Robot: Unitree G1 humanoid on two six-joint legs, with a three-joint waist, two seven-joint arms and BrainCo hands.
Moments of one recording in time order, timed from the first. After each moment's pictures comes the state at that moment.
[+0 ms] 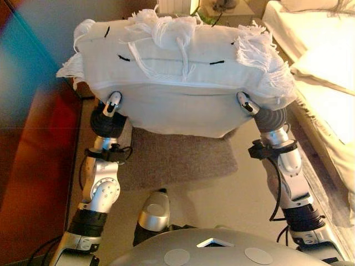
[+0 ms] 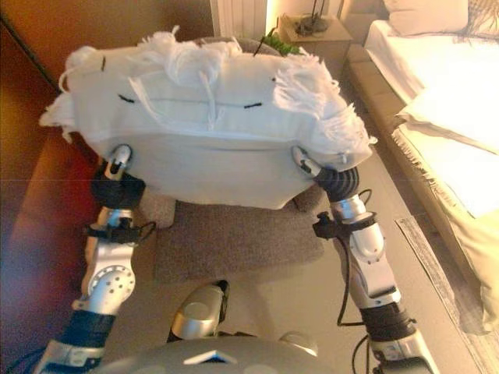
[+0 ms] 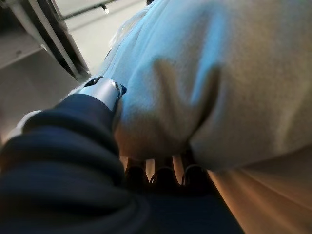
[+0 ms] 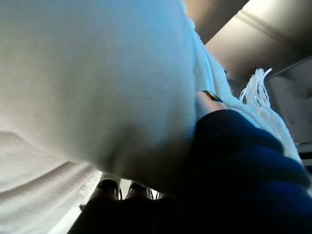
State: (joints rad) left arm 0.01 0.41 -0.12 -0.13 -1.07 -0.38 -0.36; right arm -0.02 -0.40 0.20 -0.26 0.47 -0.36 0.14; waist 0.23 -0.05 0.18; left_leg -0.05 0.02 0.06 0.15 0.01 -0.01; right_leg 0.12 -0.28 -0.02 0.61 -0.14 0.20
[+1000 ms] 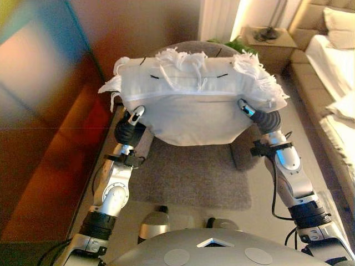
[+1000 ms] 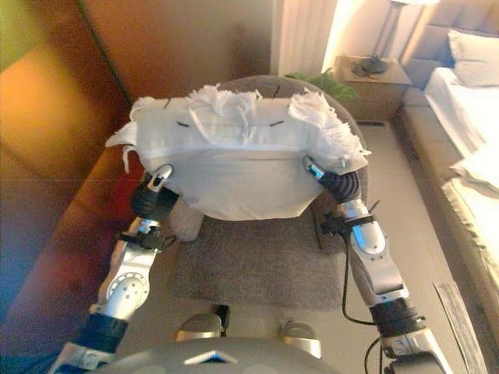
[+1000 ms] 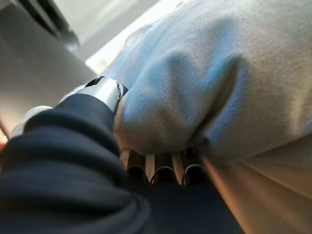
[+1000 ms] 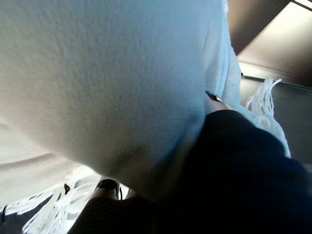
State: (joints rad) left arm 0.04 0.33 -0.23 0.01 -1.03 -0.25 -0.26; right arm -0.04 -0.48 0.21 -0.05 0.43 -0.22 -0.02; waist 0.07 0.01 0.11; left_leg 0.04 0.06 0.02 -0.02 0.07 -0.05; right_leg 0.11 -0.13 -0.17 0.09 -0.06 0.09
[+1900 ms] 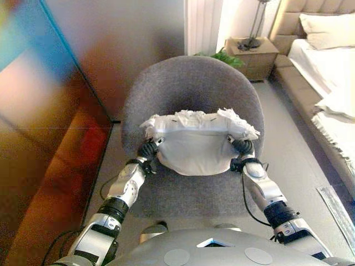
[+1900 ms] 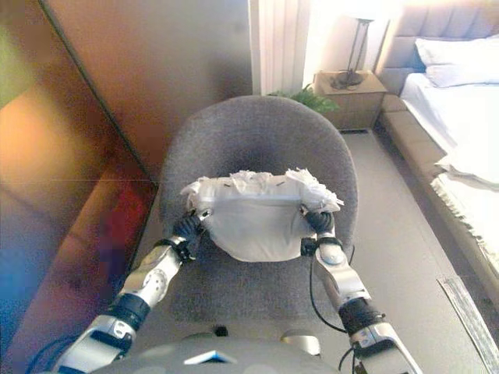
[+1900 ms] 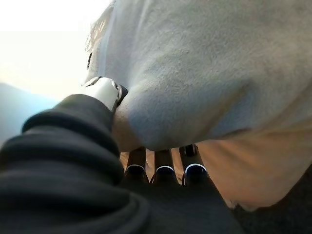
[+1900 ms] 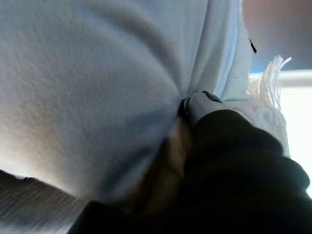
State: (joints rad) left arm -0.14 0.24 -0.30 0.58 -0.69 -0.01 -0.07; right arm -0.05 -0.30 0.32 0.32 0.40 0.08 -0.39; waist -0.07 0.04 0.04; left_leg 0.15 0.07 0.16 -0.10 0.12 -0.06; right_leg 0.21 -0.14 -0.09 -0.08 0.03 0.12
